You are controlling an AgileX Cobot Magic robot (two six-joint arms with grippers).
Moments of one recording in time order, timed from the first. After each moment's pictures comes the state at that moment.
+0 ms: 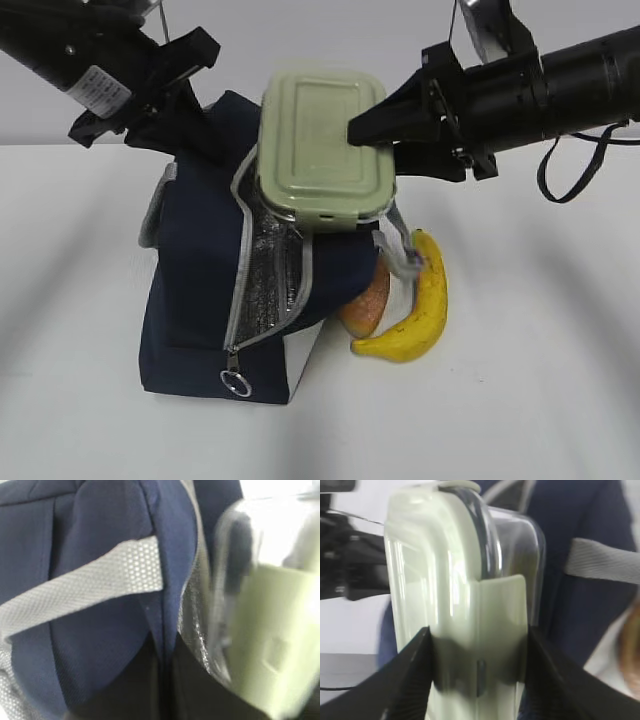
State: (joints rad) left arm -0.27 1.73 -1.48 -0.64 1.07 0.20; right arm 0.10 1.76 -1.20 1.35 1.06 -0.90
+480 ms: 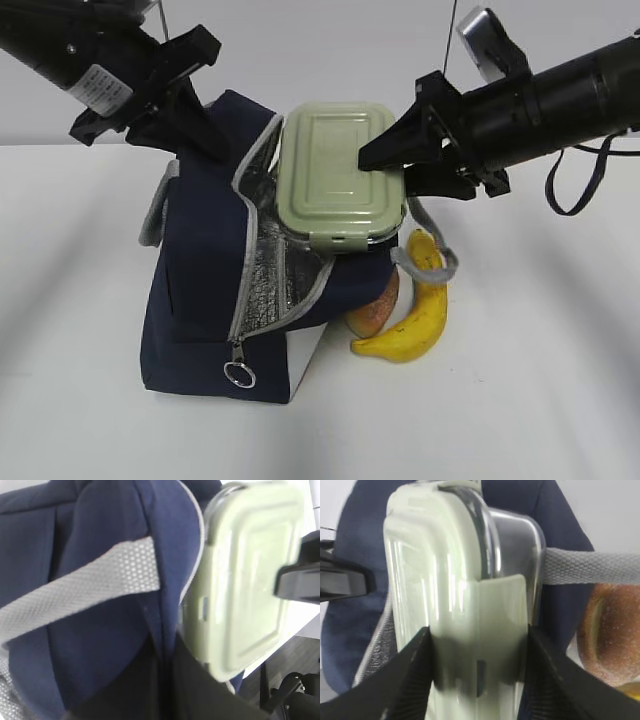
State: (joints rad) left arm -0.27 1.73 -1.48 -0.65 1.06 0.20; right arm 0.11 1.77 -1.20 1.21 0.97 -0.79
